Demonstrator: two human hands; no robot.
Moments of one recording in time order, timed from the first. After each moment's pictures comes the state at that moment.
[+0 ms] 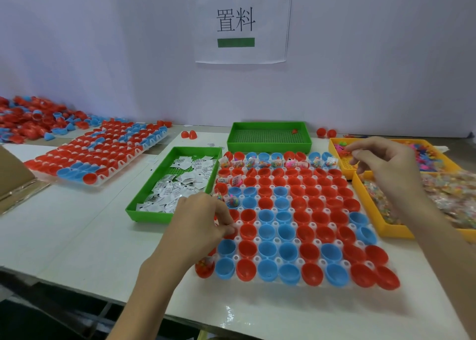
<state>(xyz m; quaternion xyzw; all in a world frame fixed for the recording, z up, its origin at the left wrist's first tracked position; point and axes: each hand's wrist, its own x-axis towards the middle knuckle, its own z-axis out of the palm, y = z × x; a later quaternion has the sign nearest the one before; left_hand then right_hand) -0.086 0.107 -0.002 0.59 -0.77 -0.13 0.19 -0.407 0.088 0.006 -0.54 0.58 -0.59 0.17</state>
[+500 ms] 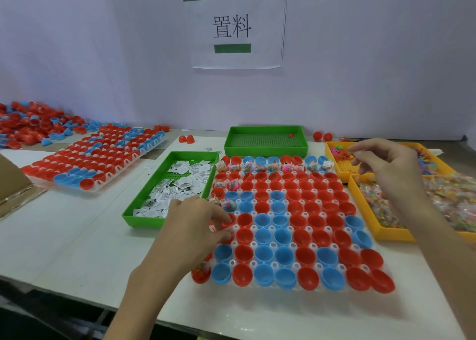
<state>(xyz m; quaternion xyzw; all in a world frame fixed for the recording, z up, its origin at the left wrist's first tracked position) -0.084 0.114 0.008 0.59 -0.79 -0.08 0.16 -0.413 0.093 0.014 -0.54 0.56 -0.61 0.17</state>
